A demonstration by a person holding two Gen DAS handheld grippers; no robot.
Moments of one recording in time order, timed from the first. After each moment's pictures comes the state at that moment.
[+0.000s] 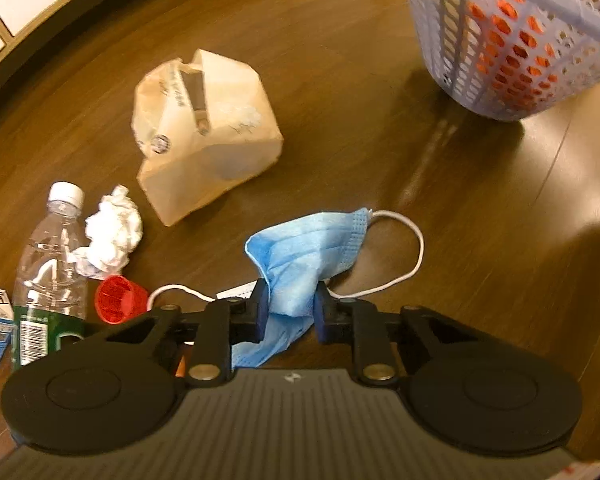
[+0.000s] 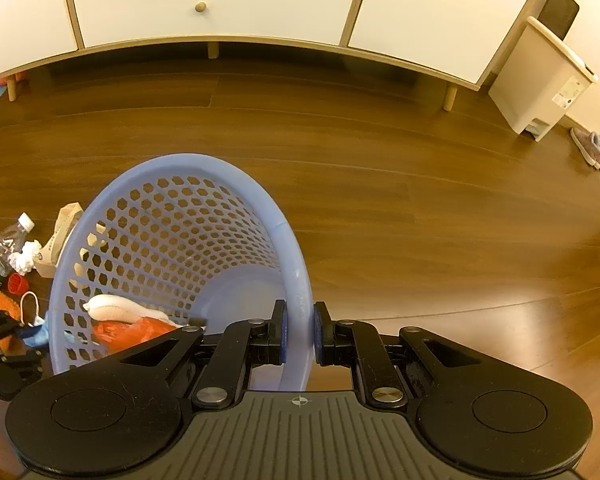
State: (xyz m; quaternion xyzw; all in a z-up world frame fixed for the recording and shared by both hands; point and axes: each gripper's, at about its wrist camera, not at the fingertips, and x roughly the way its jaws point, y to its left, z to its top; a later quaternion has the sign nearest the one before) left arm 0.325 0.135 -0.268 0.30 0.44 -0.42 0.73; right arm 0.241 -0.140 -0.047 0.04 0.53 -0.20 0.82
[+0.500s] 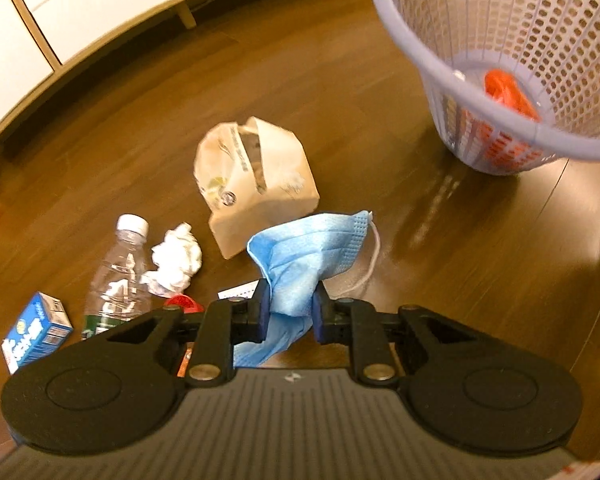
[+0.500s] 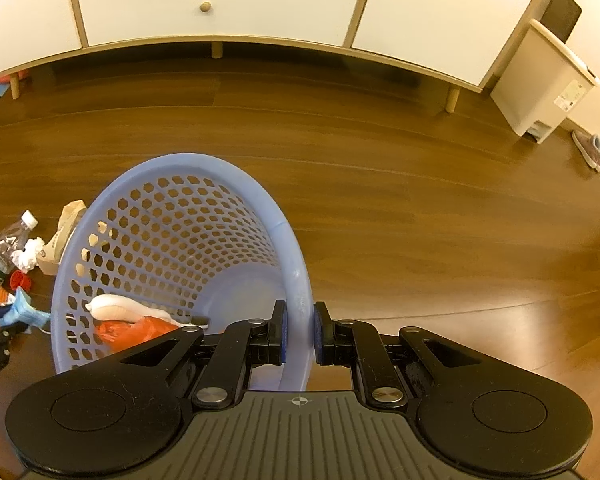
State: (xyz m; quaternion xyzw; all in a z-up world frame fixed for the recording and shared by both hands) left arm 0.320 0.154 -0.203 0.28 0.41 -0.40 0.77; right arm 0.240 -0.137 -0.042 0.03 0.53 -0.19 0.83
